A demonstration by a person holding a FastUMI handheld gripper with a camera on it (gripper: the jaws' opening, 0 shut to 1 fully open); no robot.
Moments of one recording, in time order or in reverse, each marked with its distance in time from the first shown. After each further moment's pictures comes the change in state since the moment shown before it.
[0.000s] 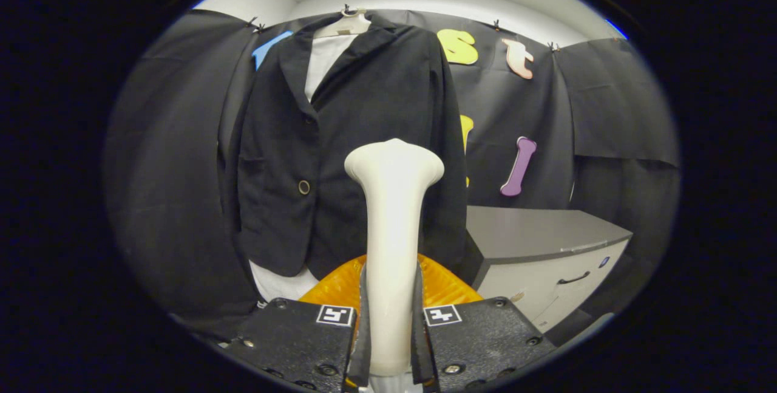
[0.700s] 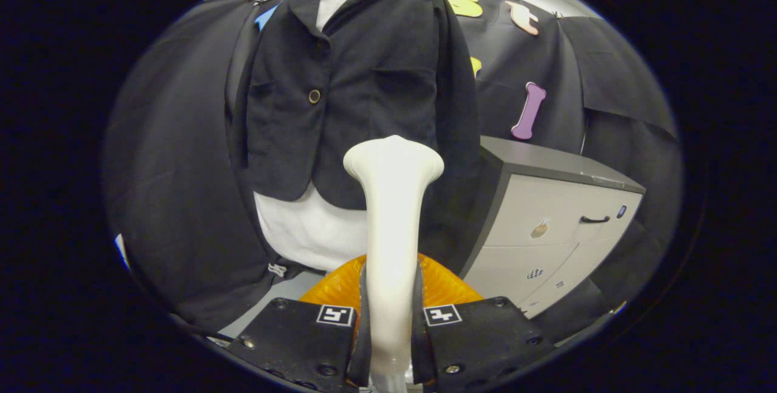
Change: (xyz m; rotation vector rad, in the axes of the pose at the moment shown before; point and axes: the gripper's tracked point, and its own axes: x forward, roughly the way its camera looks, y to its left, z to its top) arm -0.015 0.004 -0.122 0.006 0.255 0.027
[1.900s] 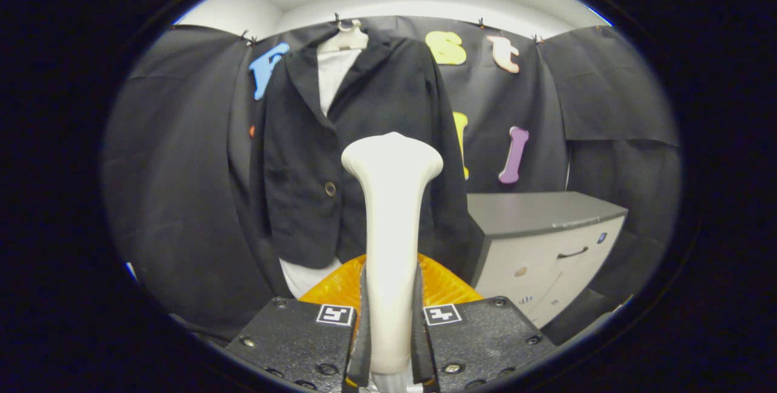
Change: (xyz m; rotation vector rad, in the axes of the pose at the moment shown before) arm -0.093 0.039 0.148 0.077 -0.337 0.013
